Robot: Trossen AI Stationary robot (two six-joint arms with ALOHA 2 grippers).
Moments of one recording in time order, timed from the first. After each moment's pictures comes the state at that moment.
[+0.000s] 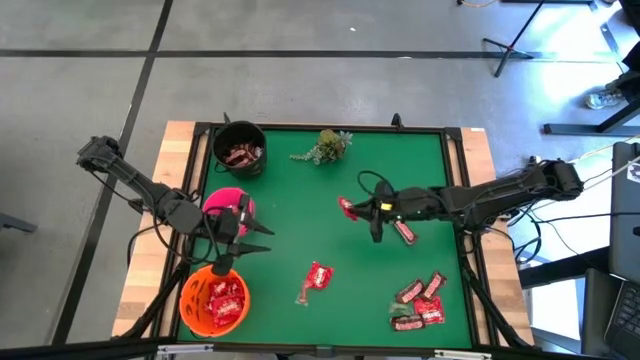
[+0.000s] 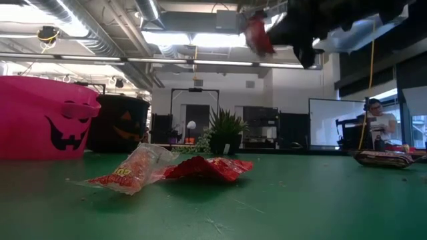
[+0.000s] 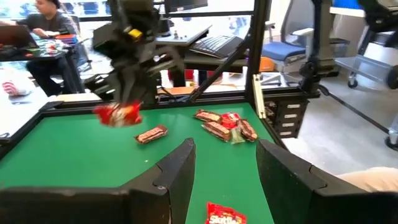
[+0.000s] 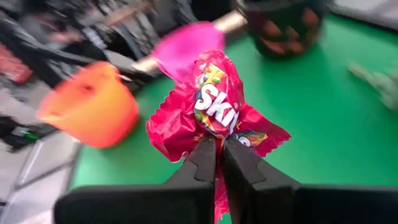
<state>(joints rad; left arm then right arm) -0.55 0.93 0.74 0.00 -0.42 -0.10 0.17 1.20 0.69 0.16 0.22 0.51</state>
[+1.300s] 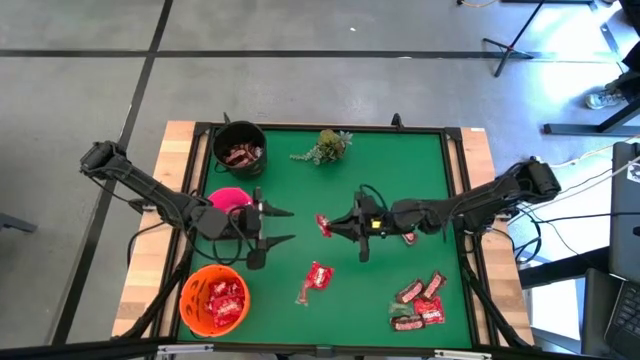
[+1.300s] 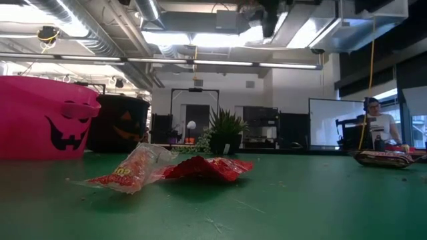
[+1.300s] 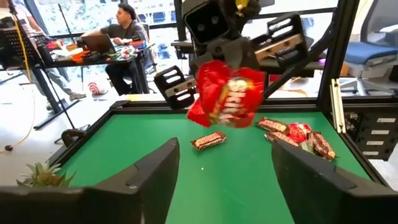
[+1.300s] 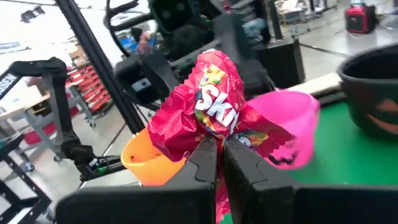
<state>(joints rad) -0.46 1.13 0.74 0.21 -0.61 -0.04 0.26 1.46 0.81 0.64 0.16 0.38</state>
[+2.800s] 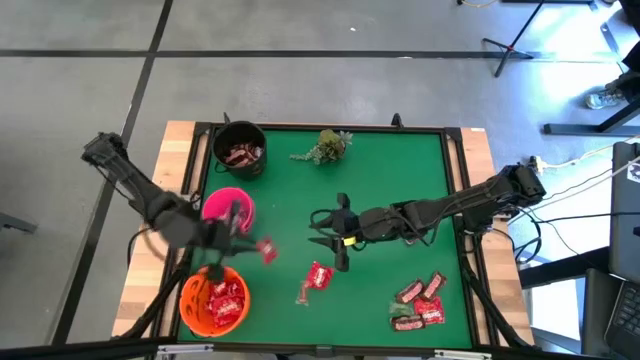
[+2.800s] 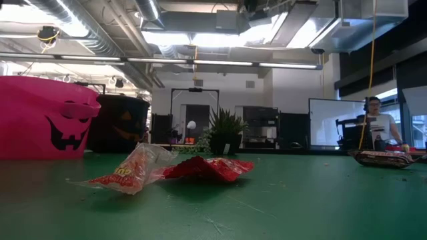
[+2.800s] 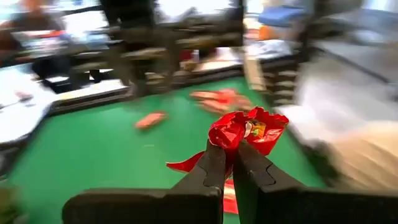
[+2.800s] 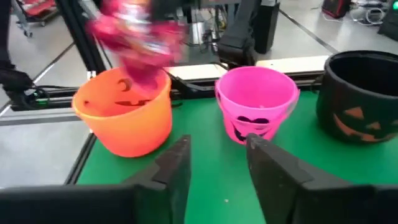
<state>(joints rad) -0.69 0.96 0.85 -0.23 -0.55 -0.07 0.29 1.60 1.22 0.06 0.25 0.17</state>
